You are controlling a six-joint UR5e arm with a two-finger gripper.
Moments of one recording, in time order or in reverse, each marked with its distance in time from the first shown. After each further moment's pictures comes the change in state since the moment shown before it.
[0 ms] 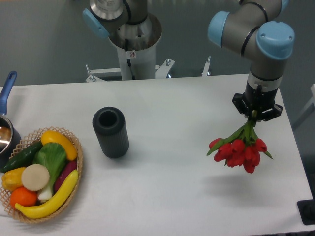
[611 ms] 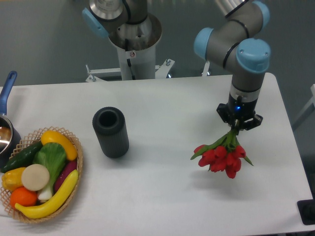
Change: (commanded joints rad) arm 0.005 0.002 -0.123 0.097 -0.041 -0.011
